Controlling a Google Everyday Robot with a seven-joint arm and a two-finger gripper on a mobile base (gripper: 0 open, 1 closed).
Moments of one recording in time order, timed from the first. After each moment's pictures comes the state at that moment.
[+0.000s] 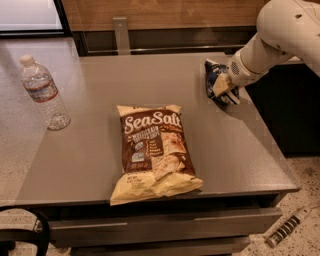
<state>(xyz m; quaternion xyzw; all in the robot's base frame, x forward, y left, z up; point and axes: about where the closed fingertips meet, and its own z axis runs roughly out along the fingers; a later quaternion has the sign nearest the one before) 0.672 -0.203 0.835 -0.20 0.95 0.09 0.23</state>
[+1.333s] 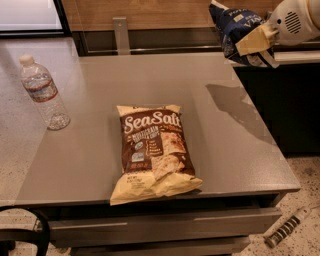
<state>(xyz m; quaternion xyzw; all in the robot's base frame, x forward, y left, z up) 0.606 -0.209 1.004 -0.32 0.86 0.10 0.39</state>
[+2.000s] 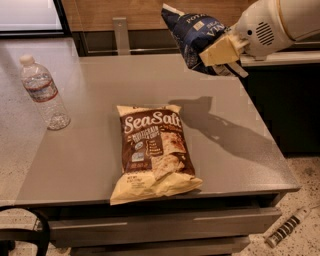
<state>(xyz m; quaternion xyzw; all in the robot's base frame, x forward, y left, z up) 0.555 -0.115 1.010 -0.43 0.80 0.16 0.40</state>
